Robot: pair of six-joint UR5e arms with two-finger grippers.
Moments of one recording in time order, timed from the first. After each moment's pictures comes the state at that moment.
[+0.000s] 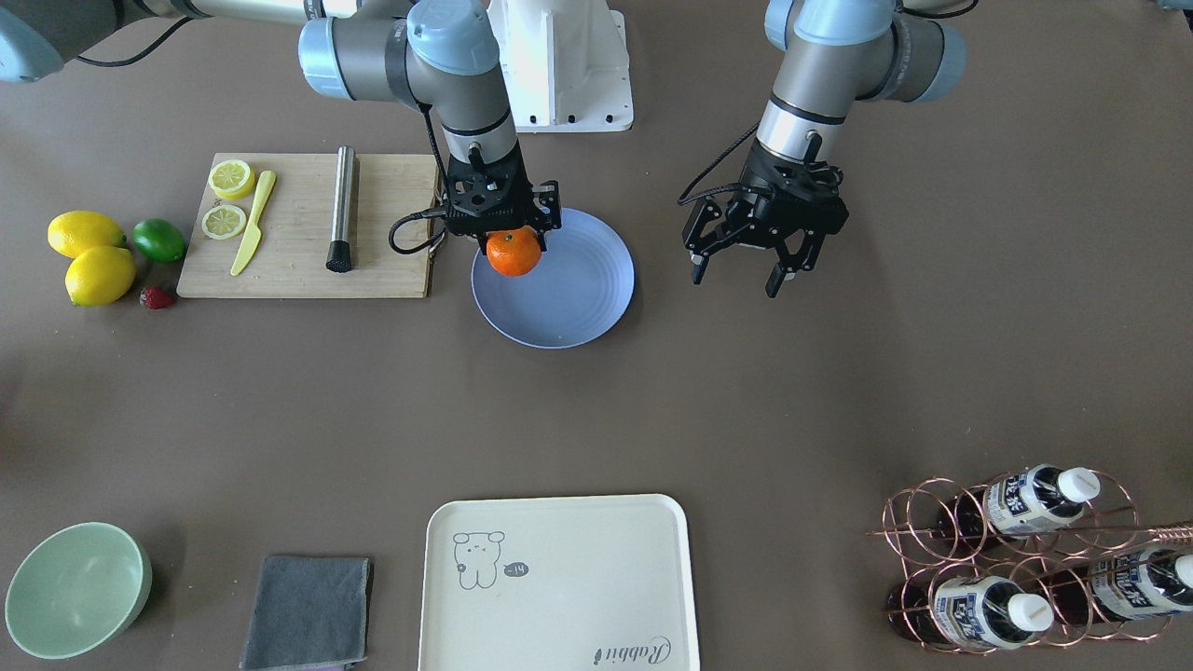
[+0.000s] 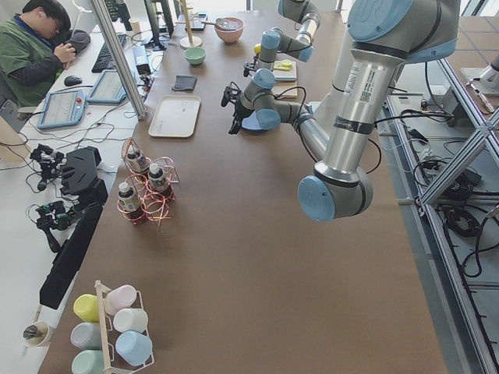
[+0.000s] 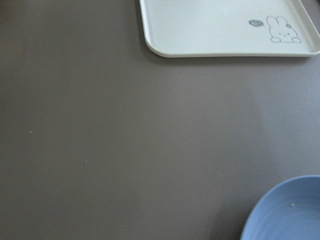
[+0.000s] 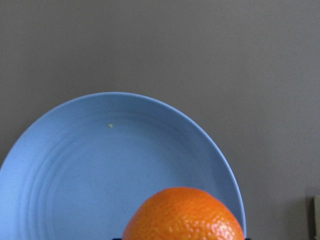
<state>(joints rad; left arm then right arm) -0.62 -1.90 -1.91 -1.99 -1.66 -1.12 0.39 -0.94 1.73 -1.48 1.73 1.35</state>
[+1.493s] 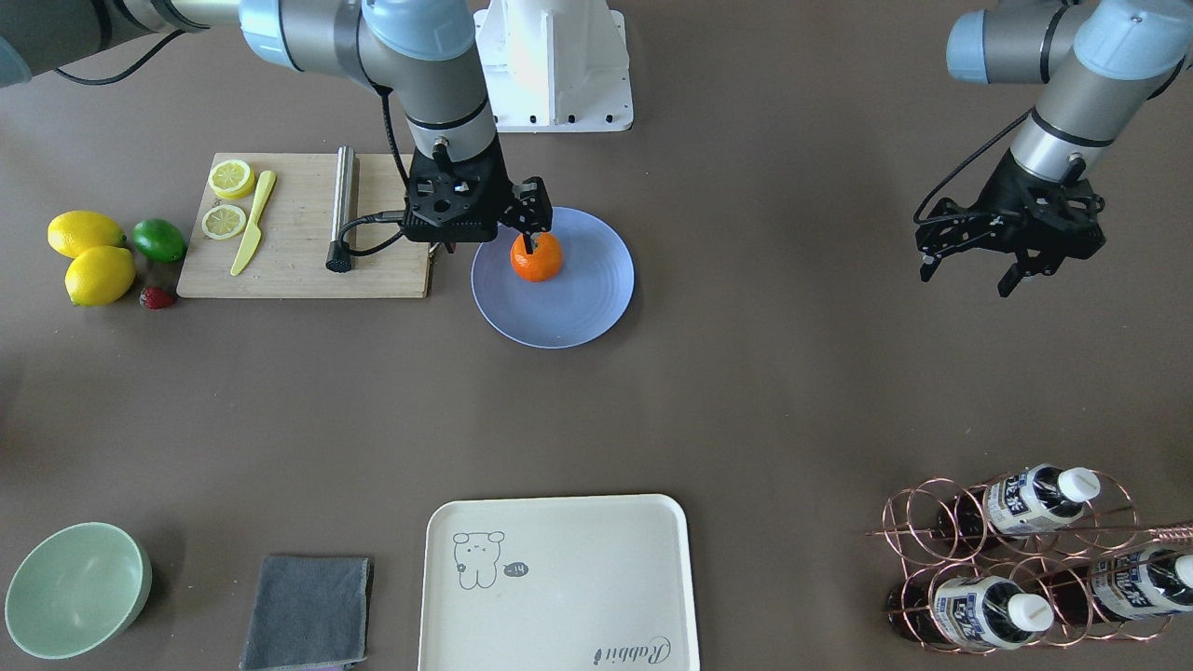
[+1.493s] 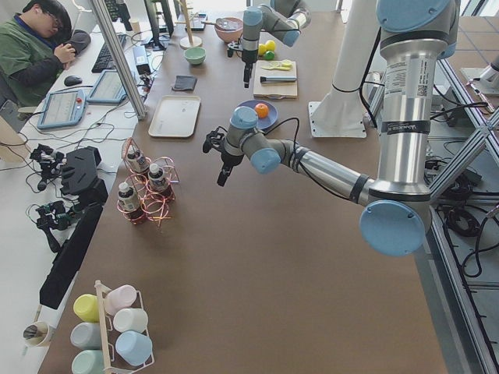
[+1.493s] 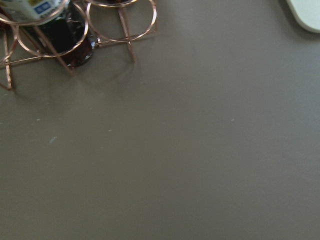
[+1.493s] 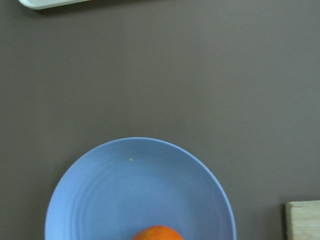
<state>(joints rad) -0.97 -1.54 -1.93 -2.01 -2.00 -0.61 0.61 -0.88 1.84 -1.76 1.94 1.22</state>
